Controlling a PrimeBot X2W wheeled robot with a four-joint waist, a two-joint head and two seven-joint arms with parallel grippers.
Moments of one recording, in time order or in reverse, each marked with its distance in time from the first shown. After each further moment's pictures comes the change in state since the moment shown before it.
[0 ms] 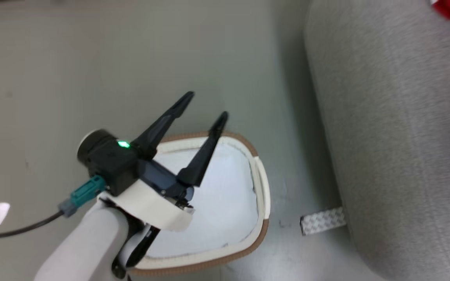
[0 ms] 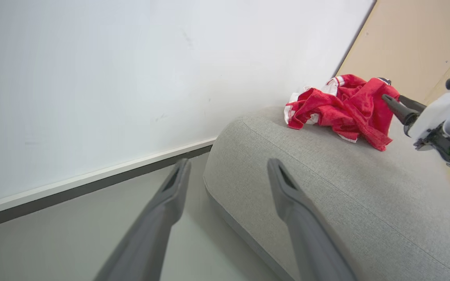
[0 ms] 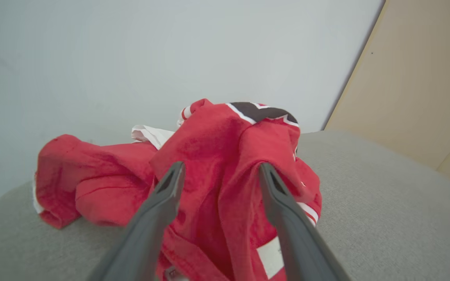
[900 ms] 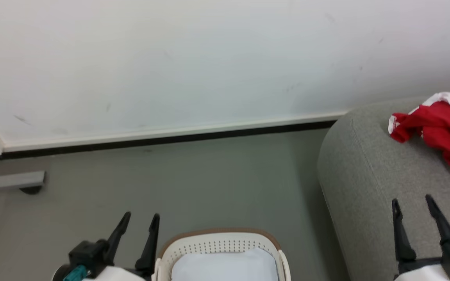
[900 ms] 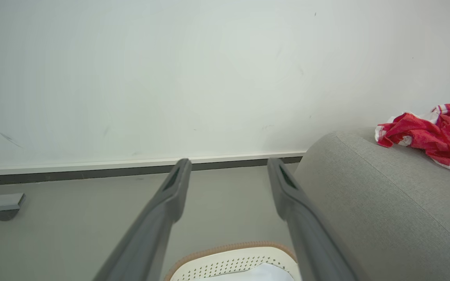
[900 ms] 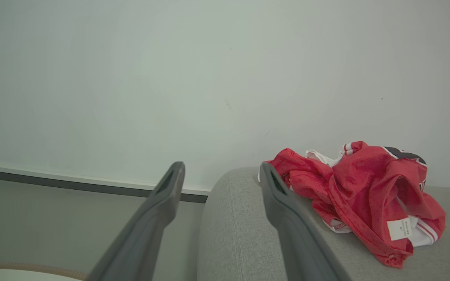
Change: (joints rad) left arm 0.424 -0.097 0.176 0.329 -0.015 0.101 -0.136; right arm 0.722 0.028 0.582 -0.263 0.130 0.000 -0.006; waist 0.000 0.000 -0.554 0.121
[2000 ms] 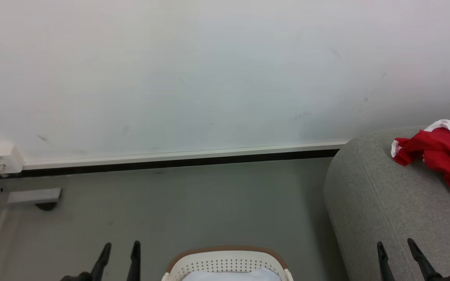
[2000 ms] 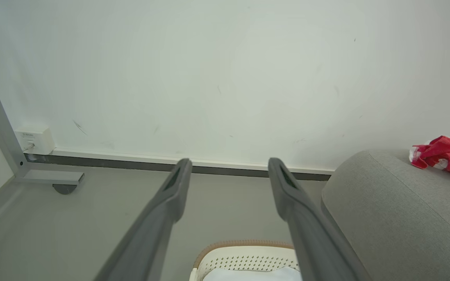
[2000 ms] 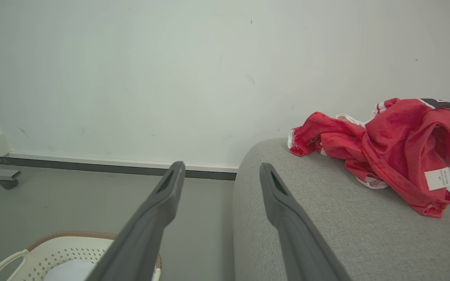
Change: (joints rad) left arm 0.177 -0.211 0.332 0.032 0.234 -0.160 -0.001; right arm 0.137 -0.002 0.074 0.066 0.107 0.000 0.000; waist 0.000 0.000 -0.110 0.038
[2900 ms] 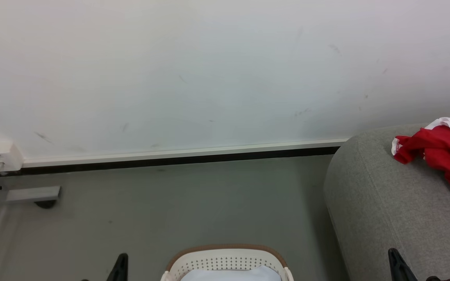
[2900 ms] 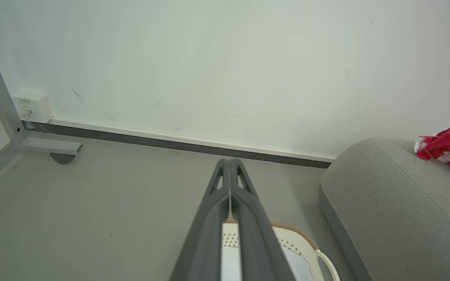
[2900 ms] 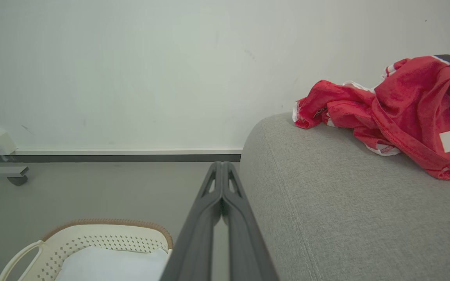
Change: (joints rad) left arm 0.007 -0.032 0.035 0.063 -0.007 -0.034 0.021; right arm 0.001 0.012 0.007 0.048 0.050 0.000 0.024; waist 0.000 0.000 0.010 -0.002
